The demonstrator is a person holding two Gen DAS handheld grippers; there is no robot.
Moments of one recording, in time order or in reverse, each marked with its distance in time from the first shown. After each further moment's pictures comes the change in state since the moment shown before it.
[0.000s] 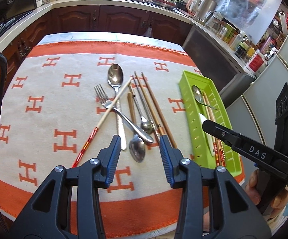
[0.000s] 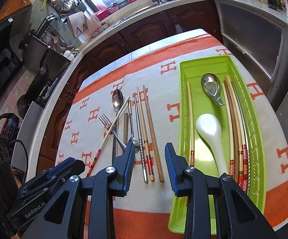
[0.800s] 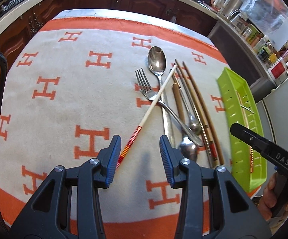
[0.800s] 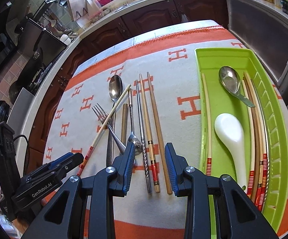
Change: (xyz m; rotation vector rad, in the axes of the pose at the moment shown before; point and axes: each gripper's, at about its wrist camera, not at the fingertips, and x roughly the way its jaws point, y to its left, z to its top) left arm 0.066 0.076 0.003 -0.097 0.091 0.063; right arm 0.066 0.024 0.010 -0.063 0.082 -0.051
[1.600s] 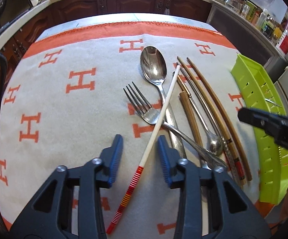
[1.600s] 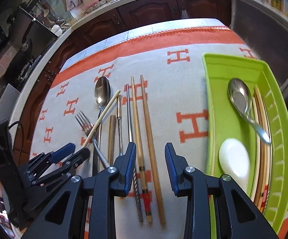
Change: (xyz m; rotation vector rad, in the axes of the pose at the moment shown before) left arm 0.057 -0.025 0.033 0.189 -0.012 0.115; right arm 0.057 0.013 0.040 -0.045 0.049 -0.100
